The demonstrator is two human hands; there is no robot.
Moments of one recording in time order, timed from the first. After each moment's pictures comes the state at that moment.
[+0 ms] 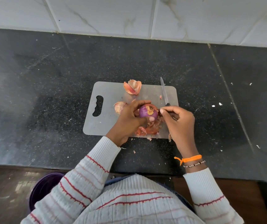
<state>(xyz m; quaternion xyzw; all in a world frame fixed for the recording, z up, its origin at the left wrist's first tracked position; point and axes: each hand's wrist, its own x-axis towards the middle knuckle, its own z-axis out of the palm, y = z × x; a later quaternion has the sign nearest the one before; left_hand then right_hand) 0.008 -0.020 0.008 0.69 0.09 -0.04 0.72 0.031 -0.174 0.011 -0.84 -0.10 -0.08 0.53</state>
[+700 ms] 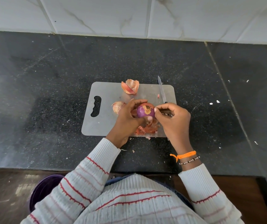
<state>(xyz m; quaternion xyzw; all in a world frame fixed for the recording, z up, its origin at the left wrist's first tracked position) 0.004 -0.023 0.008 0.70 0.10 -0.01 0.71 0.030 -0.163 0.010 -0.84 -0.10 -0.11 0.53</state>
